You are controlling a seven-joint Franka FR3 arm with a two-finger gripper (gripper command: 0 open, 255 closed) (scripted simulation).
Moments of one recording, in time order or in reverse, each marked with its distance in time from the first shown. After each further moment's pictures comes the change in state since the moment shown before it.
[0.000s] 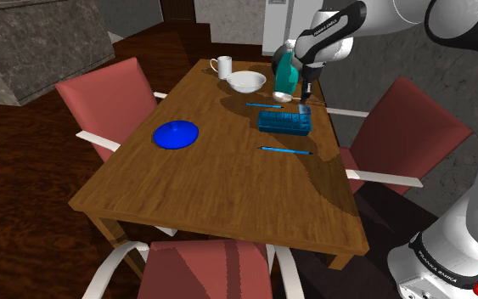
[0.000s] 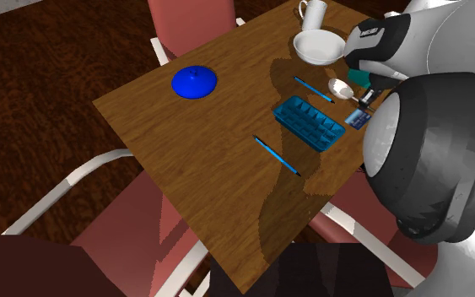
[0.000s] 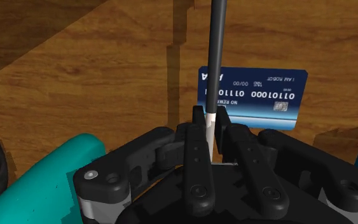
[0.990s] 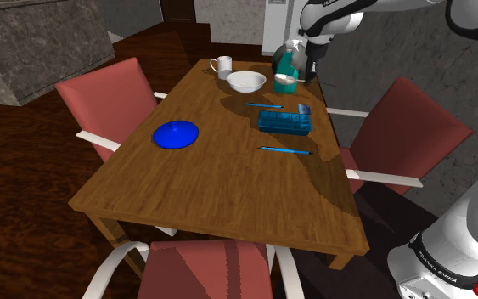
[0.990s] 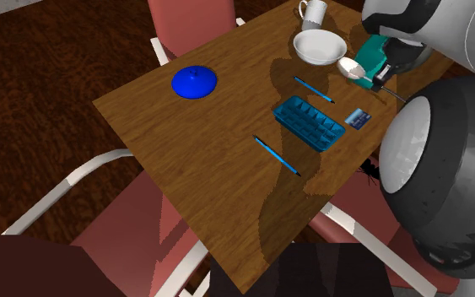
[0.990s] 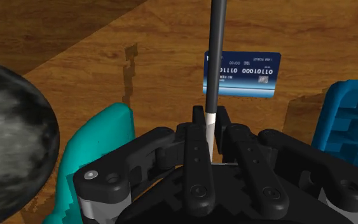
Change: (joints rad) arm 0.009 -0.078 -0.016 0.106 -0.037 -0.179 0.020
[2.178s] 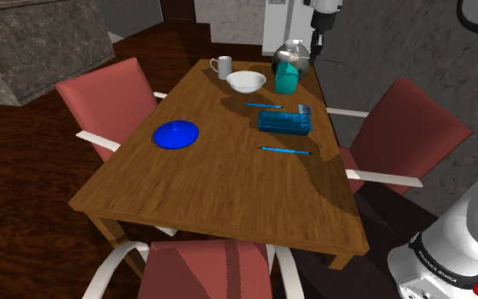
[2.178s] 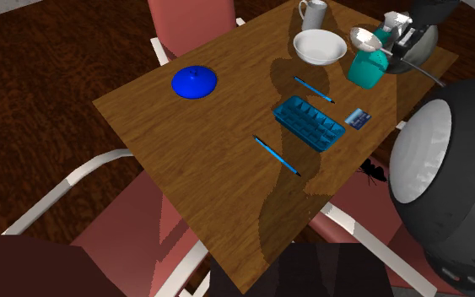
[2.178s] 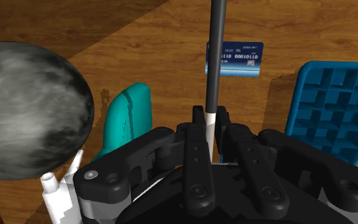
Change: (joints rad) arm -0.001 -0.038 -0.008 0.187 -0.018 -0.222 0.010
